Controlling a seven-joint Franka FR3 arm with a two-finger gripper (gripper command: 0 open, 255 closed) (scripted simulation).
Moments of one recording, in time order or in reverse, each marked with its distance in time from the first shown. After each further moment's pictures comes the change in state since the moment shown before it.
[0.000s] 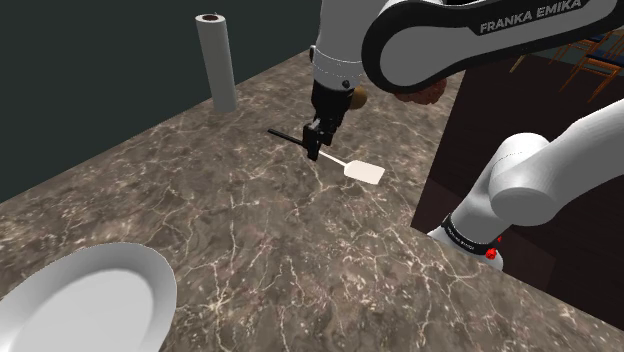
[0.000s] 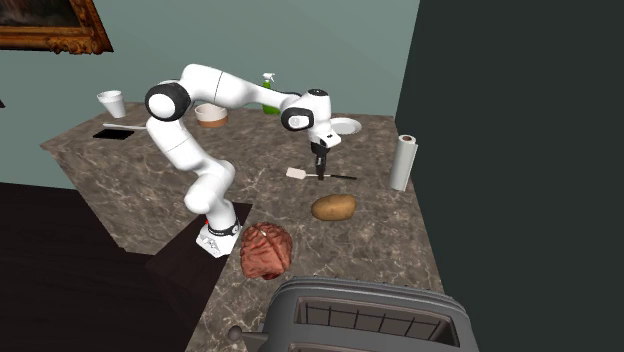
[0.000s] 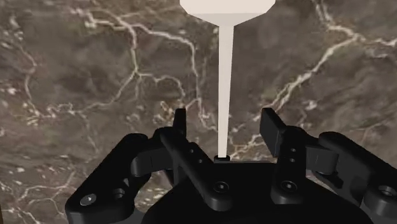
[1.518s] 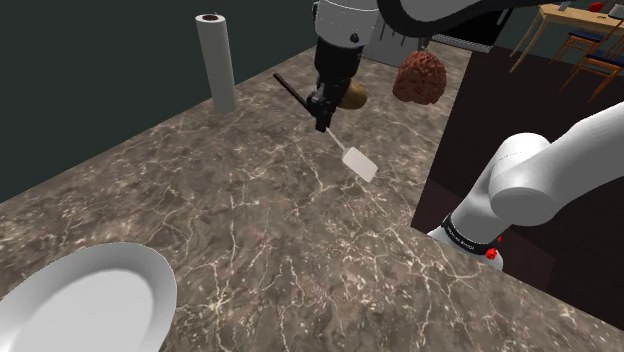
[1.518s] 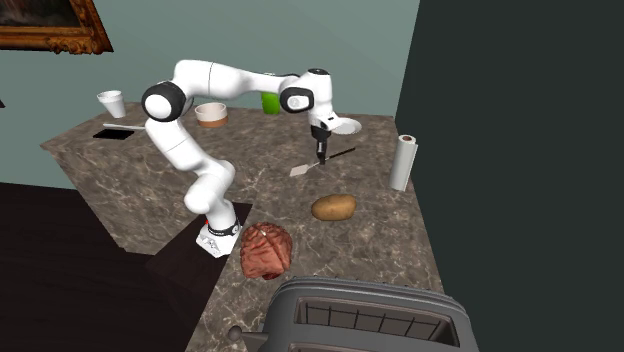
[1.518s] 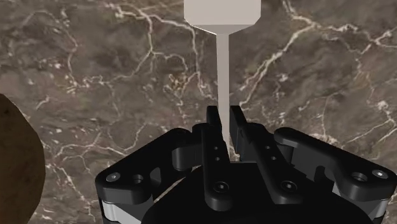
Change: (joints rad) arm -0.006 -0.025 -0.026 0.151 -0.012 -0.176 -0.003
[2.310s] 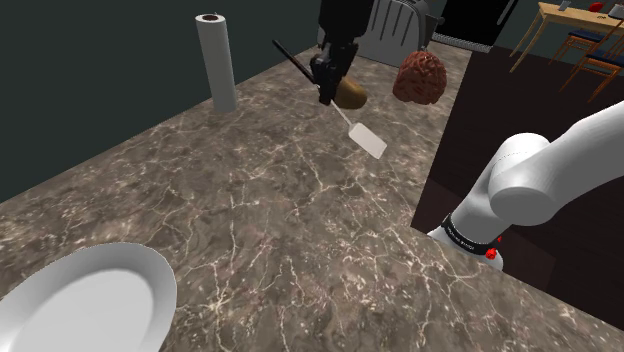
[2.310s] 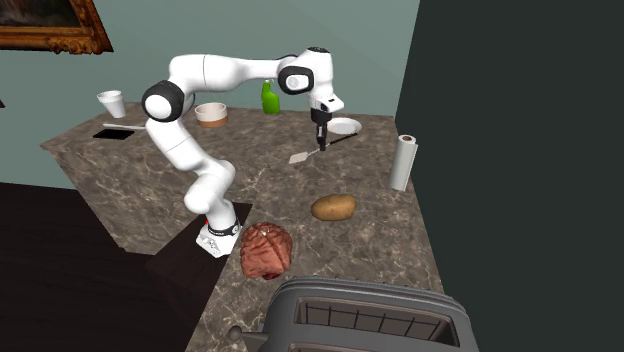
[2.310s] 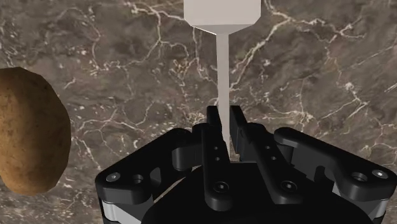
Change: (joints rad) arm -0.008 0.008 -0.016 0.167 -0.014 -0.159 0.004
